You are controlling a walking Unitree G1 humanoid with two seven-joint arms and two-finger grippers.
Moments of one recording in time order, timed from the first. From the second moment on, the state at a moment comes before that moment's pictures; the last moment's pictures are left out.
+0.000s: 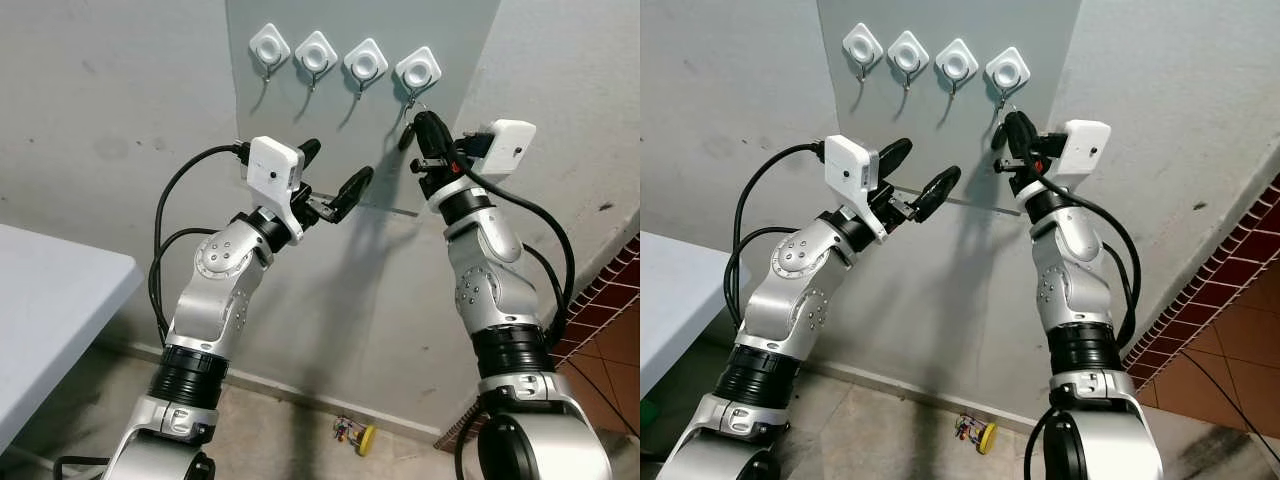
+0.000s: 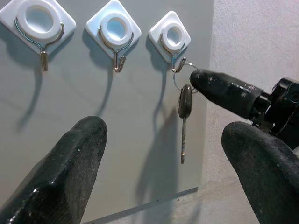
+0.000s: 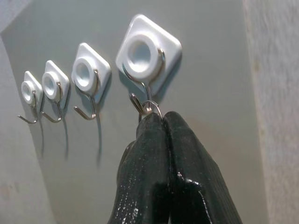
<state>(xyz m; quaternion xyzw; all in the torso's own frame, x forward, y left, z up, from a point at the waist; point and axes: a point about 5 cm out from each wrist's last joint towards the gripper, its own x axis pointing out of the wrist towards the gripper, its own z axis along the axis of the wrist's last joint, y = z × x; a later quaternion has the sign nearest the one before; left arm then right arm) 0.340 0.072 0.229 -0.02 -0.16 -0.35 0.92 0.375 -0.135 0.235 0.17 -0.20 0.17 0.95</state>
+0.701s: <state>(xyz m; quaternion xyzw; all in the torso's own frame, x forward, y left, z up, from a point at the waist) 0.342 0.078 0.229 -0.02 -0.16 -0.32 0.93 0.358 -0.126 0.182 0.30 -0.12 0.17 0.93</state>
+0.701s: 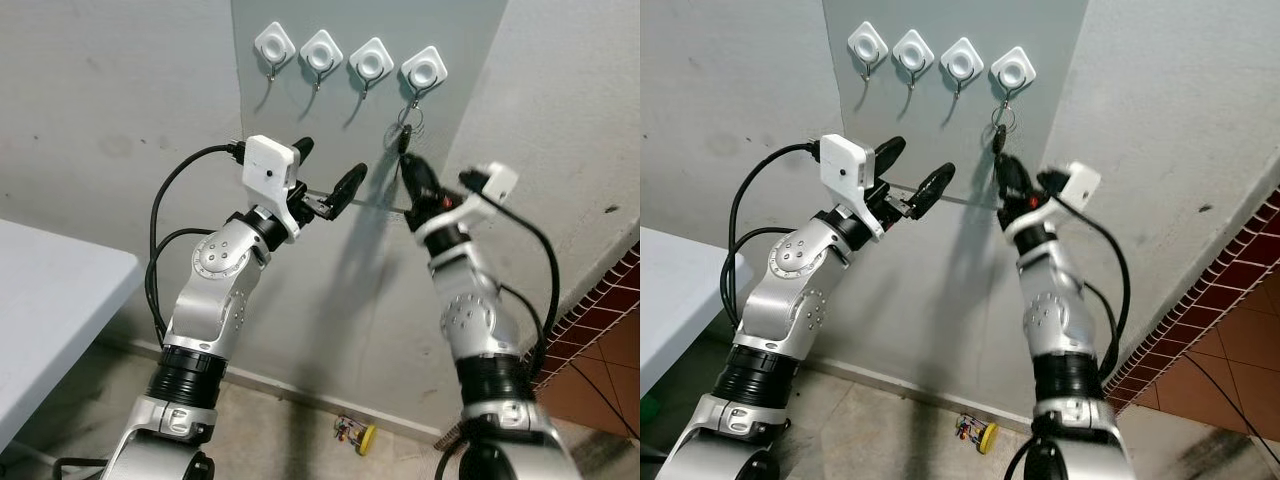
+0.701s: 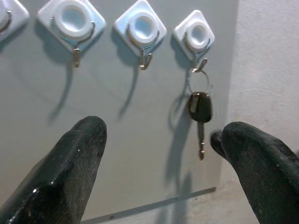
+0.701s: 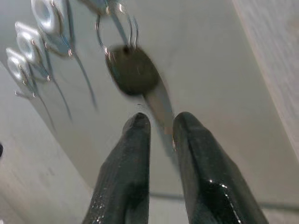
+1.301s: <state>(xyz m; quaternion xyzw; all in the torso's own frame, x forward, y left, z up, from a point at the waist) 0.340 0.073 0.180 0.01 -0.11 -0.28 0.95 0.321 -0.145 0.107 0.20 -0.05 0.11 0.97</state>
